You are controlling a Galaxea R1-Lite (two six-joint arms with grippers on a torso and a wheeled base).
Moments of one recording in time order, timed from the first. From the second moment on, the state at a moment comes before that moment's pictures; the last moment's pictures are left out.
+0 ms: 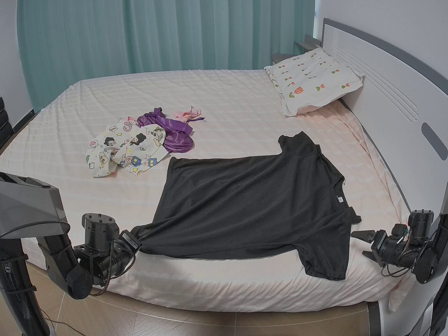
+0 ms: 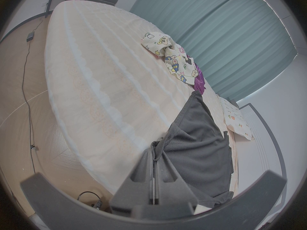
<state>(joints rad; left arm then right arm) -0.28 2.11 -0.32 -1.17 0.16 -1.04 -0.13 2.06 -0.11 -1.35 0.45 0.71</state>
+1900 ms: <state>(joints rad) -0.28 2.10 -0.31 -1.17 0.16 -1.04 0.07 2.04 -0.02 -1.21 0.39 0.69</state>
